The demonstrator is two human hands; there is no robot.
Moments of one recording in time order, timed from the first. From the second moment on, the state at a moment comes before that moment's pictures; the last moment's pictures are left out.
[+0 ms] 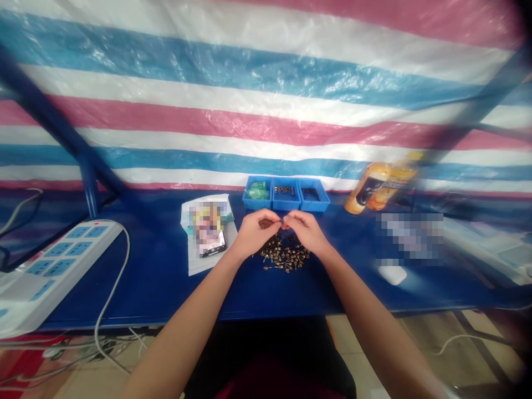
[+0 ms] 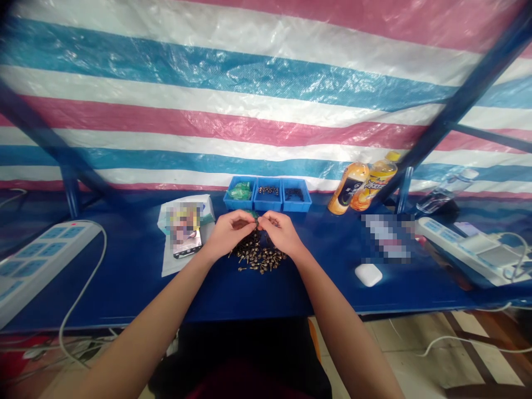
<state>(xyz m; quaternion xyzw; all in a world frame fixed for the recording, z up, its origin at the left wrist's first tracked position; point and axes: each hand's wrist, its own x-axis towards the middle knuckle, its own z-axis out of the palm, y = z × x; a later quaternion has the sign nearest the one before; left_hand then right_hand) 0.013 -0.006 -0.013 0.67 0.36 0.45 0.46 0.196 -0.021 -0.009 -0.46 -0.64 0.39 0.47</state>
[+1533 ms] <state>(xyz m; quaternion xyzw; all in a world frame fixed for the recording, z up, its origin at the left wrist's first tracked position) 0.008 0.000 -0.014 0.67 0.44 0.45 0.40 0.235 -0.006 -0.031 -0.58 -0.76 0.13 0.25</state>
